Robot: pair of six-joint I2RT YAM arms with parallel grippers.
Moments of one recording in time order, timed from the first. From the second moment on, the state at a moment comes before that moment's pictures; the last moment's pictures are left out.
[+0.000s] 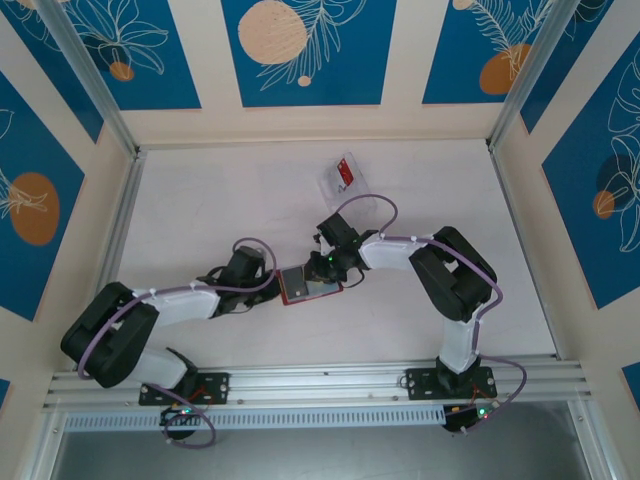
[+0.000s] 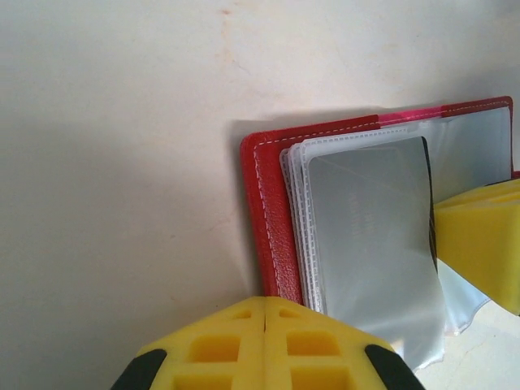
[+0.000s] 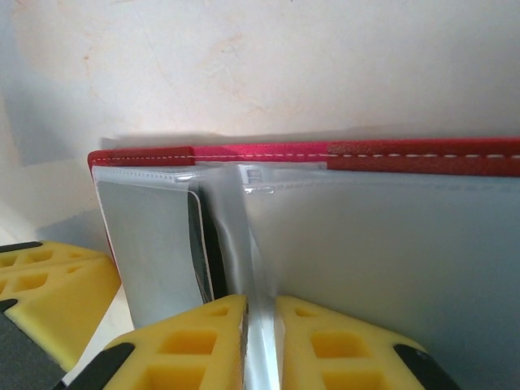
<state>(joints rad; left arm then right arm) -0.60 1.40 0.48 0.03 0.15 -0.84 0.71 1.88 1.05 -0.26 -0.42 0.74</state>
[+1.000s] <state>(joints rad) -0.59 1.49 0.53 -0.02 0.20 -0.80 0.73 1.82 1.14 -0.51 -0.22 0.63</state>
